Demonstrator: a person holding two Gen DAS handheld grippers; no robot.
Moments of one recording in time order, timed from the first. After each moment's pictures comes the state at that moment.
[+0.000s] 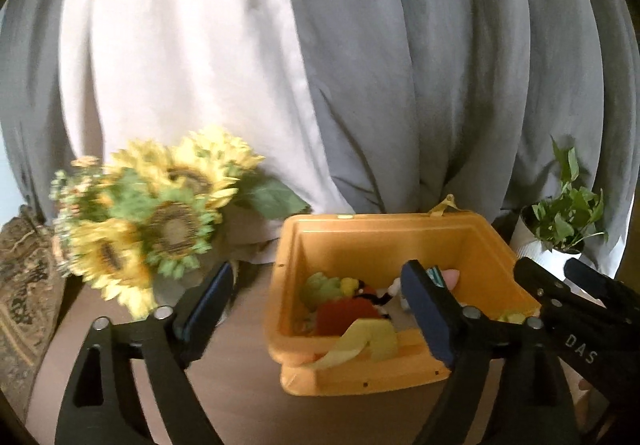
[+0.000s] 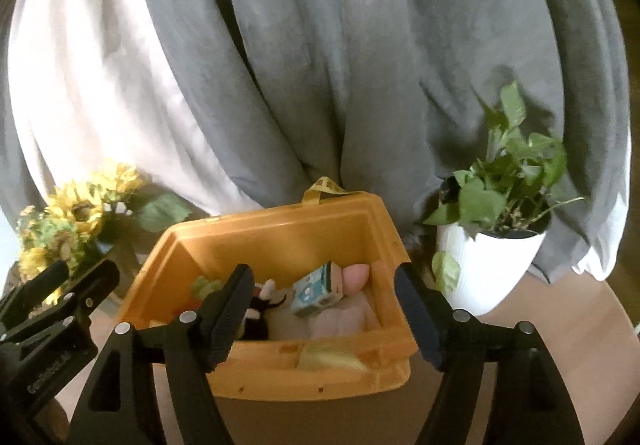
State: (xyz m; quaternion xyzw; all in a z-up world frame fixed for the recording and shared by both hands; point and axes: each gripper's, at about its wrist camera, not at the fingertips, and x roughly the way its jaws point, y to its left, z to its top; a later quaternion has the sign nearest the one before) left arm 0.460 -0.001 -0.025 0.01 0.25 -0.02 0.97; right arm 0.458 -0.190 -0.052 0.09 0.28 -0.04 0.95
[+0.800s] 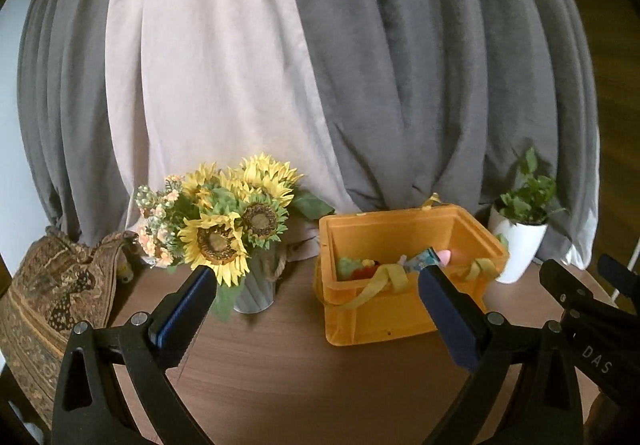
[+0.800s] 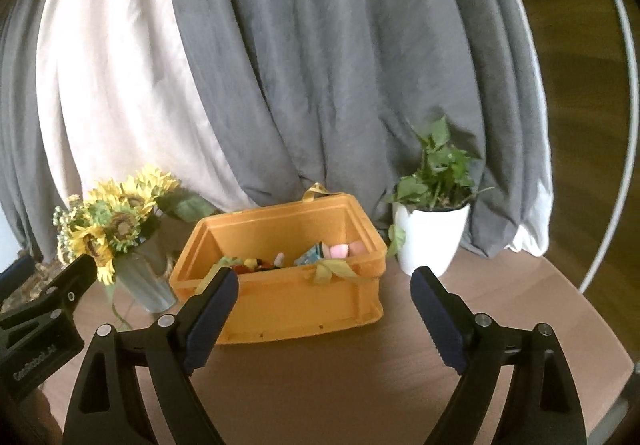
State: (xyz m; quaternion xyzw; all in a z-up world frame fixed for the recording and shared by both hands) left arm 0.334 0.049 0.013 0.04 0.21 -0.04 0.98; right arm 0.313 -0.132 -0.010 0.08 0.23 -0.10 0.96
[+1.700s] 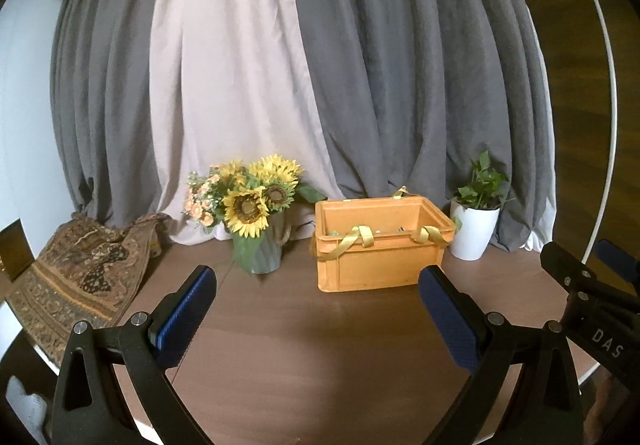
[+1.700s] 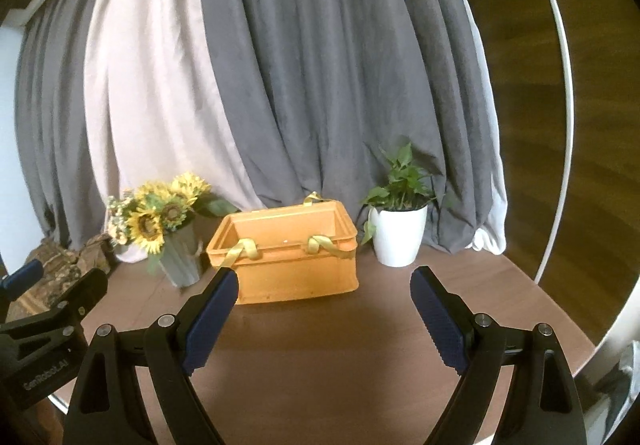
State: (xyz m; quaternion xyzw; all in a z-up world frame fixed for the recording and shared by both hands) left arm 0.152 0.052 0.035 0.02 0.18 -0.03 0.98; right arm 0.145 -0.124 0.027 0.06 0.19 -0.09 0.98
